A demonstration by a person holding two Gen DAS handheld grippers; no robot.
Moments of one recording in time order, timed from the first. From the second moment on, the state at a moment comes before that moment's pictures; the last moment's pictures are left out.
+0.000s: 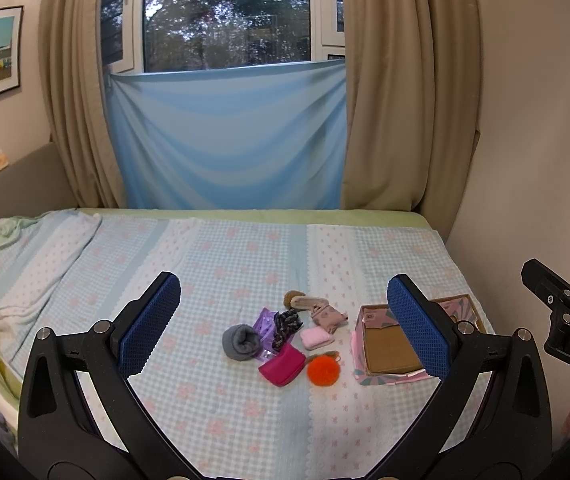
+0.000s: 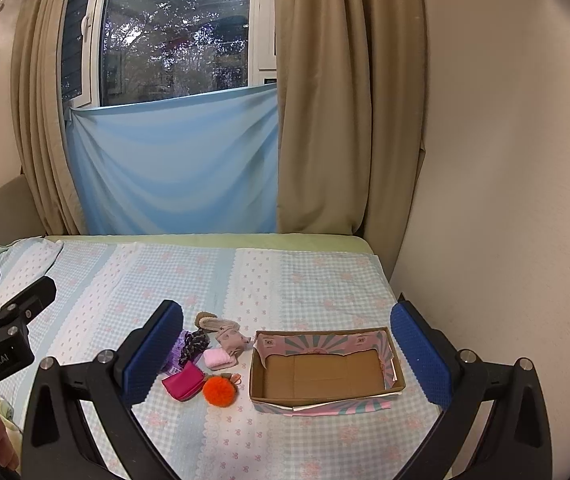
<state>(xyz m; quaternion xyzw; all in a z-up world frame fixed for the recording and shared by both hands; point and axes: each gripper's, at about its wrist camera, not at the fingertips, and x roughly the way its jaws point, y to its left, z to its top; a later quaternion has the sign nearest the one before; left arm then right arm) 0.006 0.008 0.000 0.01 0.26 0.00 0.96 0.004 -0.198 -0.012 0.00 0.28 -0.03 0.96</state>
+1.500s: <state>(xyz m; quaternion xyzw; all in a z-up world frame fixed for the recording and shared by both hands) 0.057 0.080 -0.057 -0.04 0.35 0.01 0.94 0.039 -0.177 -0.040 0.03 0.32 -0.01 0.95</state>
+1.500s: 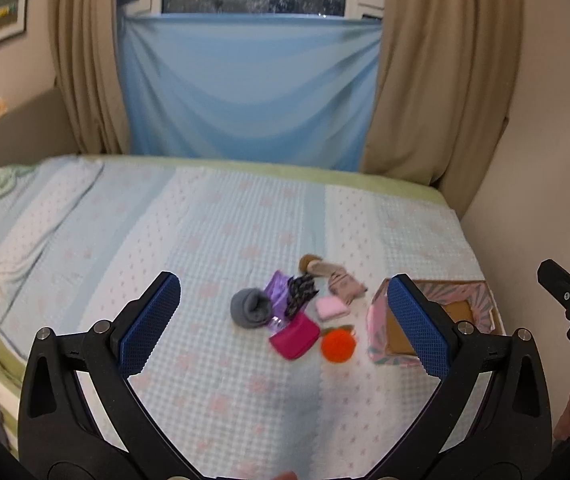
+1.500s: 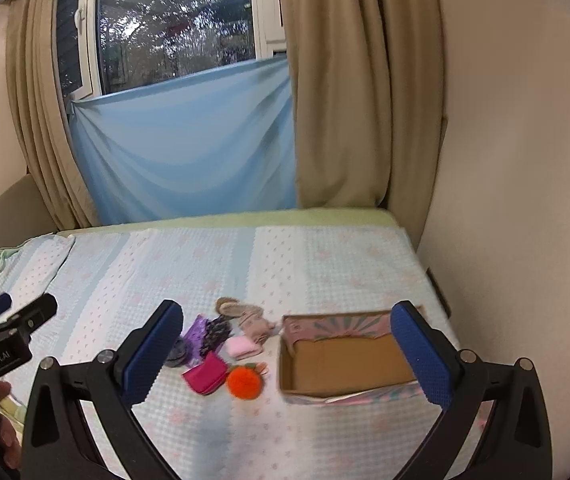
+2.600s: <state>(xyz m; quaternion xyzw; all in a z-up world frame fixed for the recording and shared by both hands) 0.314 0.168 -0.406 -0.03 0.61 -0.19 0.77 0.177 -0.051 -0.399 0.39 0.54 -0.11 0.74</state>
